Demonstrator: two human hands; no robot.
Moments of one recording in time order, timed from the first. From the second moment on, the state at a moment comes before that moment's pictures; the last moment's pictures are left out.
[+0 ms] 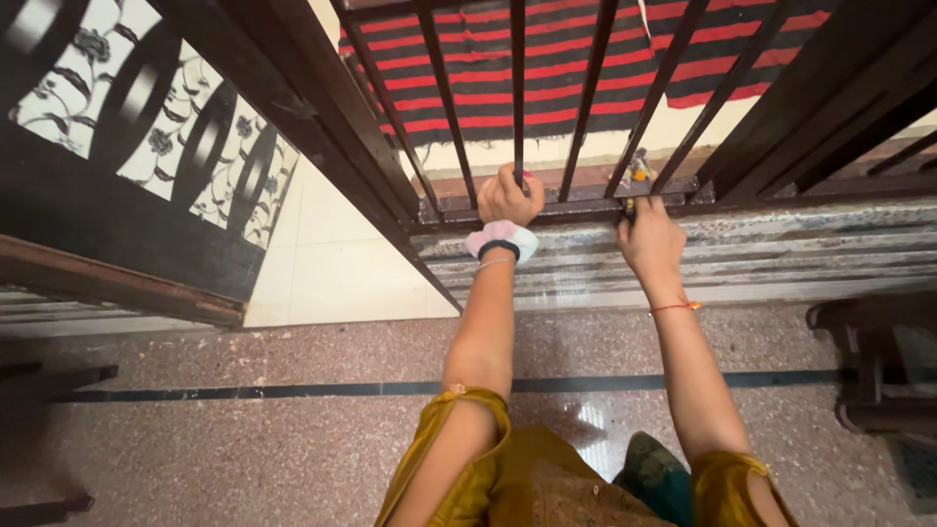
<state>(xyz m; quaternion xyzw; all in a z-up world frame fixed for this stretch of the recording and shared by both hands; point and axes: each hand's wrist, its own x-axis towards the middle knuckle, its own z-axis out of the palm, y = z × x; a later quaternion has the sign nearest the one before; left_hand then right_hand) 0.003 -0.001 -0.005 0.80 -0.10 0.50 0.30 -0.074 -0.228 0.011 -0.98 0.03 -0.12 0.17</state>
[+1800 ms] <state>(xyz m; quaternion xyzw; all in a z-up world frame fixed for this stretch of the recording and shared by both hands) 0.003 0.001 -0.007 0.81 -0.11 0.49 0.30 -0.115 -0.230 0.062 -0.84 -0.01 -0.31 0.44</state>
